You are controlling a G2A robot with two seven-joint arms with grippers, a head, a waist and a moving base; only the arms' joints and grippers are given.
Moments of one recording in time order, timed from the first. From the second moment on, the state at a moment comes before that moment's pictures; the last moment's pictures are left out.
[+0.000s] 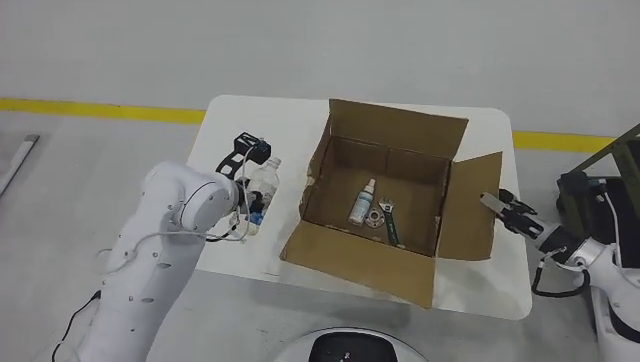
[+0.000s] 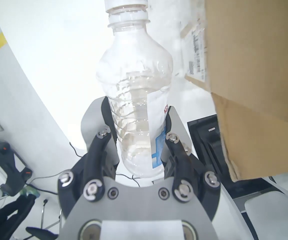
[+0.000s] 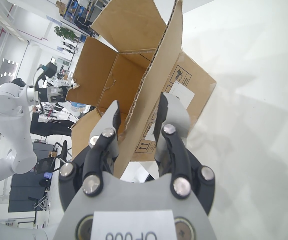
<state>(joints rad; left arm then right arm) 0.86 -1.21 -1.18 -1.73 1.07 -0.09 -1.54 -1.55 -1.11 1.98 -1.89 -0.13 -0.26 0.93</state>
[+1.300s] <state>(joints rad) 0.86 -1.23 -1.04 -1.31 1.30 0.08 -1.27 -1.52 -1.07 1.95 -1.87 -0.14 -0.24 0.86</state>
